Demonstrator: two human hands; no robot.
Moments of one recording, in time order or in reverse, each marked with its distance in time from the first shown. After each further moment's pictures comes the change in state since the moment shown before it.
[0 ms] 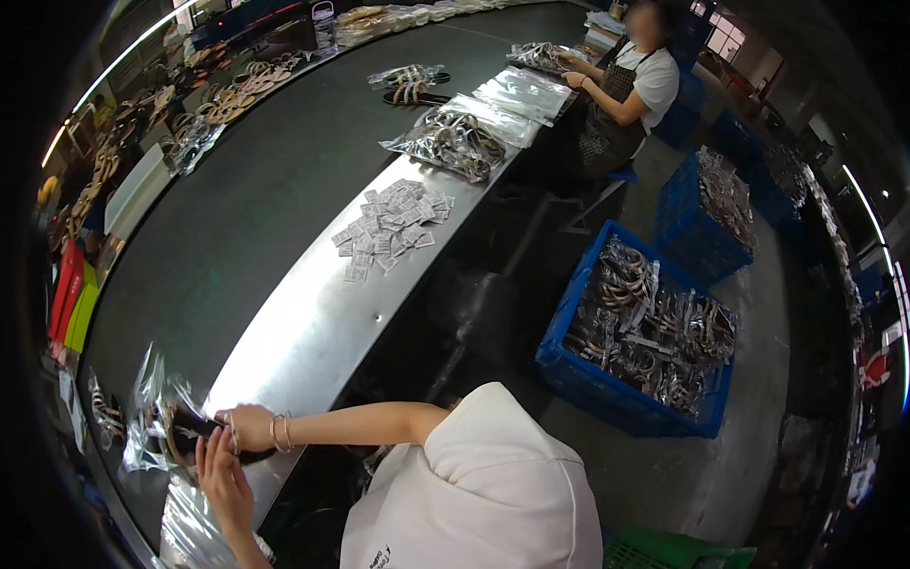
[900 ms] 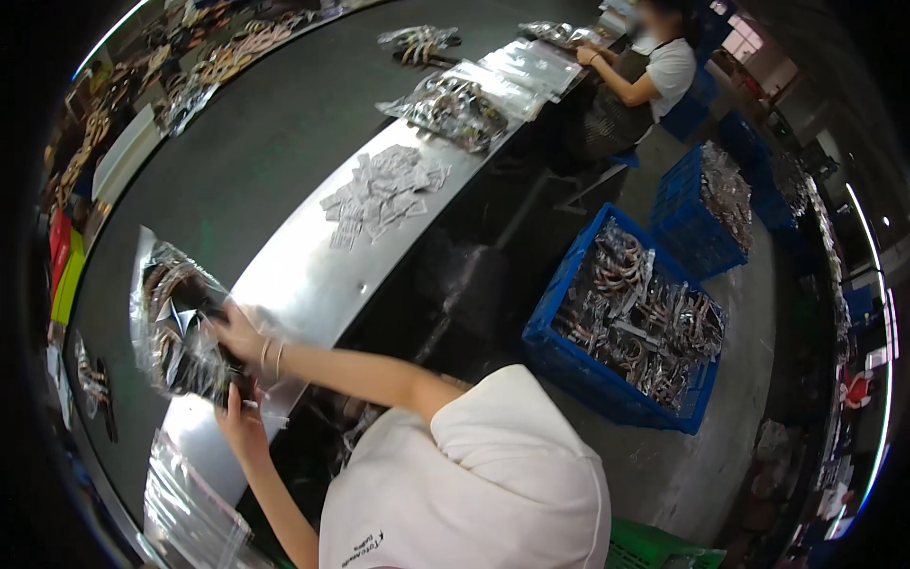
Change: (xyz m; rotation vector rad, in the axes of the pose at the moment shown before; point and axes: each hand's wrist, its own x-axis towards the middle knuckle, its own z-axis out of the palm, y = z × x) left_hand 0.021 0.020 0.118 -1.700 0.407 -0.868; right_hand 0.016 0.049 -0.070 0.402 0.407 0.089
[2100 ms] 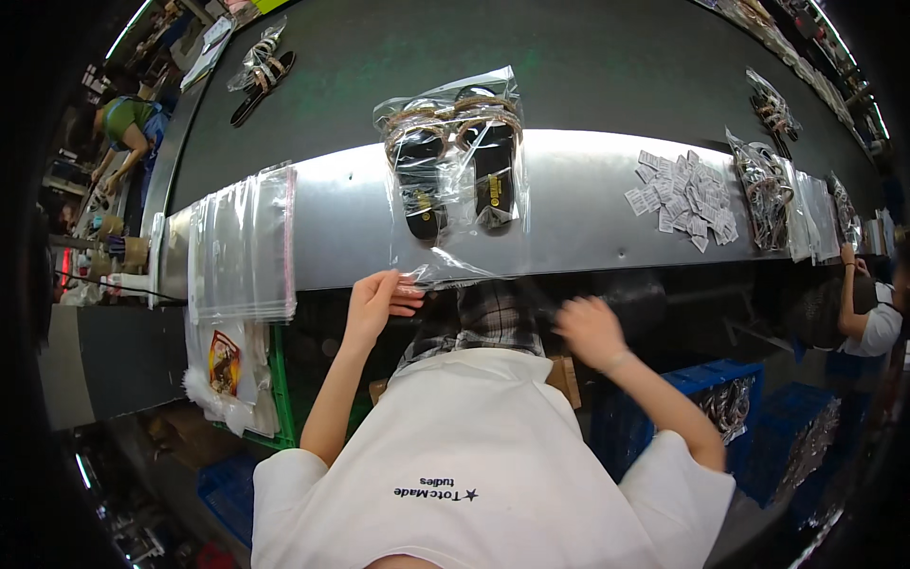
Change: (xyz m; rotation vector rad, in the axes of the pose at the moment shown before) left_hand -0.077 -0.013 -0.062 0.276 0.253 -0.206; right_hand -0.148 0.023 -0.167 -1.511 -0.845 -0.422
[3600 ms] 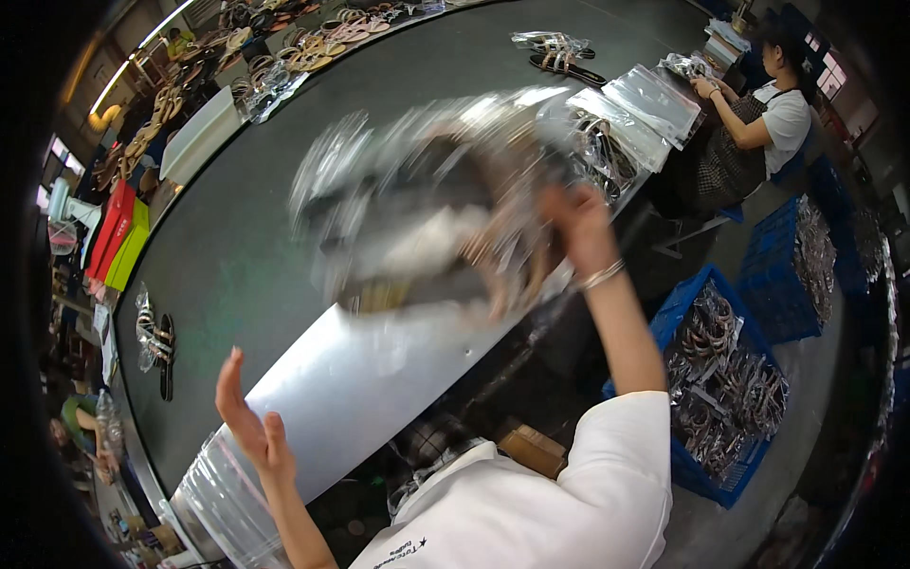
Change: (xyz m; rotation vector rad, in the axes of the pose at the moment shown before) left_hand 0.061 0.177 0.146 0.621 -0.122 1.090; right_hand -0.056 0.216 -0.142 1.442 1.352 0.459
